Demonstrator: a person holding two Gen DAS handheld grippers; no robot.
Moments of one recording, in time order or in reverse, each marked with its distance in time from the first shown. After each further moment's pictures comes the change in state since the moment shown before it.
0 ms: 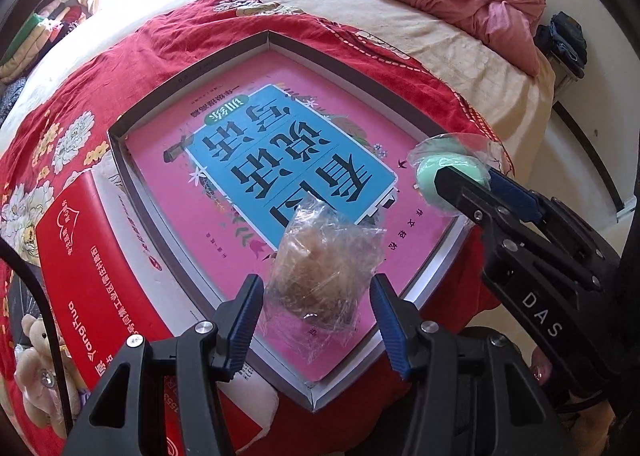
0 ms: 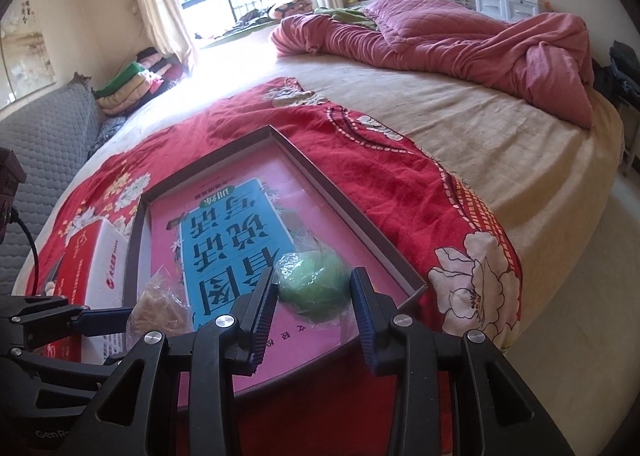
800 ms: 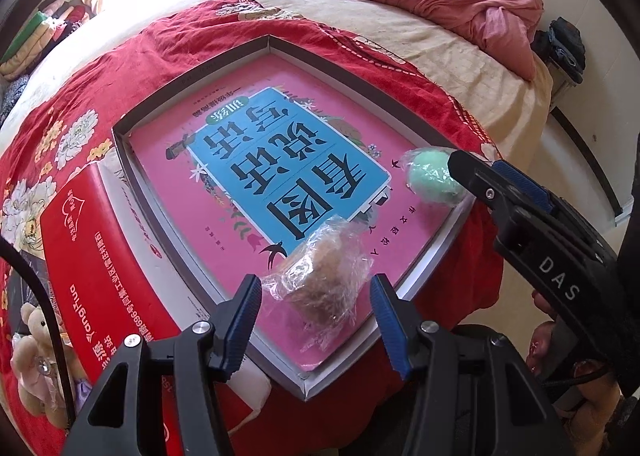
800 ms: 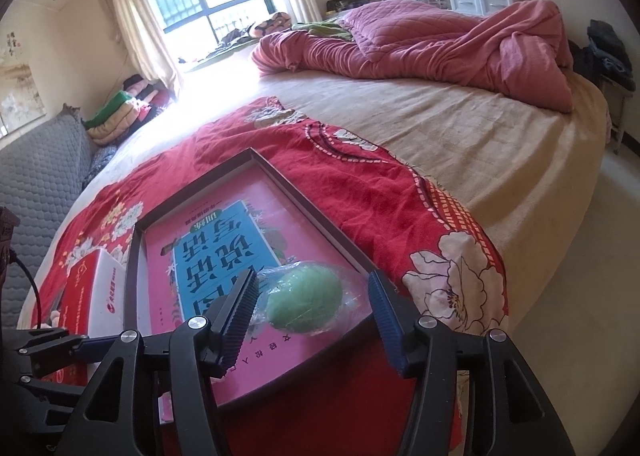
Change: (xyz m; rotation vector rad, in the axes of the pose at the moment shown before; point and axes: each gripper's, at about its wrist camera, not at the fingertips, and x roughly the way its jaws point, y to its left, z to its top) left arm -0.009 -0.001 -0.008 -0.013 -0.029 -0.011; right arm -0.012 -0.017 0.002 0.081 -0.052 -0.041
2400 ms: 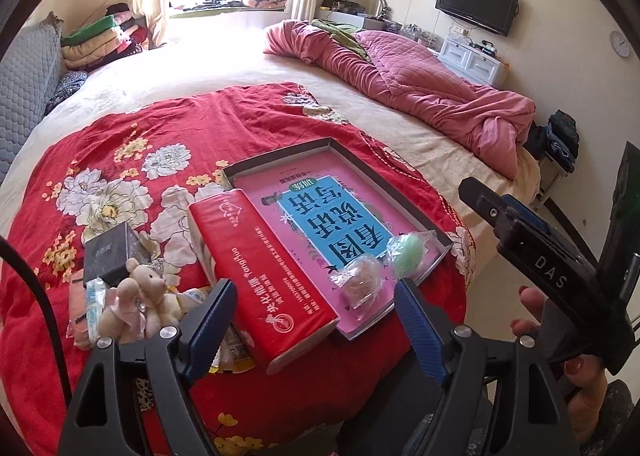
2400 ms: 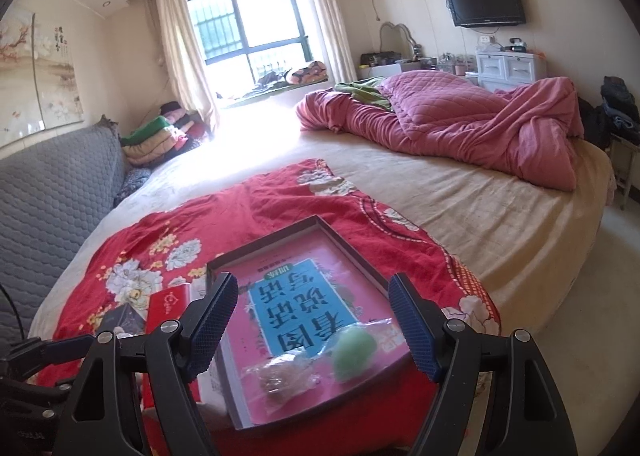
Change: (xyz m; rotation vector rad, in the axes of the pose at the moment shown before) left arm -0.138 0.061 -0.066 -0.172 -0.331 -0.009; right arm -0.107 0.078 0.018 -0.122 -0.196 0.075
